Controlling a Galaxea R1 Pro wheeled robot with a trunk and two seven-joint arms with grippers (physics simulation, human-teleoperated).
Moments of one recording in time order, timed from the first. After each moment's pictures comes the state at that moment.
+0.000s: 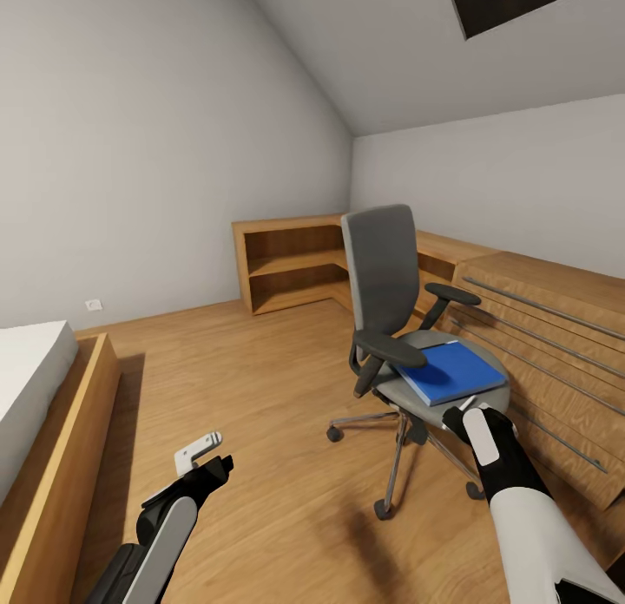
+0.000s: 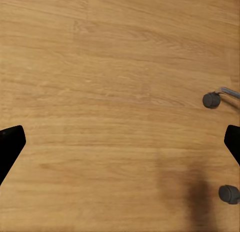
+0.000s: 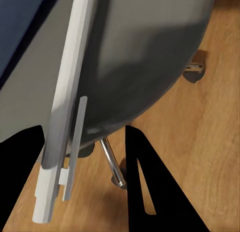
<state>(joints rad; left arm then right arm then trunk) -0.23 0.00 -0.17 -1.47 0.74 0.53 0.71 -0.73 -0.03 -0.36 -0.80 -0.47 0.54 -0.50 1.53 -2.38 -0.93</state>
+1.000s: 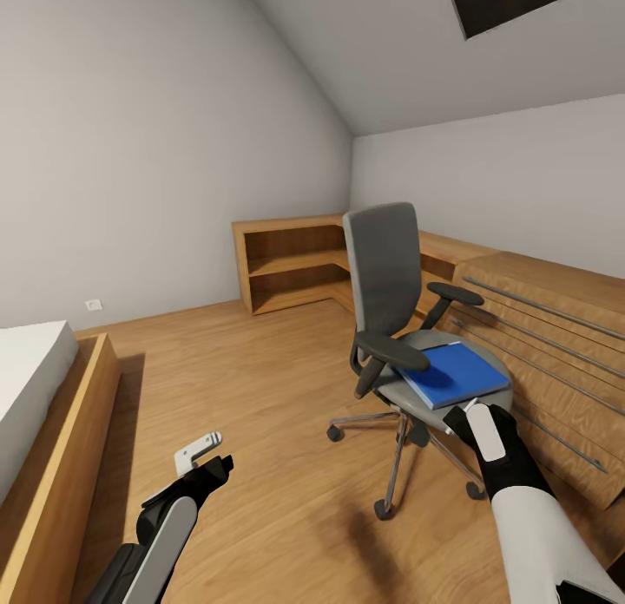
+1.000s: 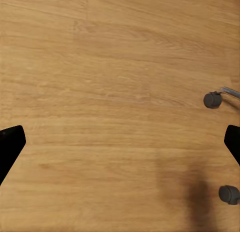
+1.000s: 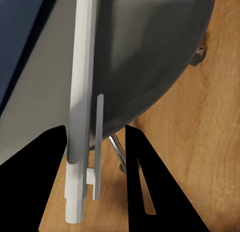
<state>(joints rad) -0.23 0.00 -0.17 -1.47 0.74 0.53 0.71 -0.73 -0.03 -0.36 -0.84 -0.60 0.57 -0.59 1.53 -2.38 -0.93</state>
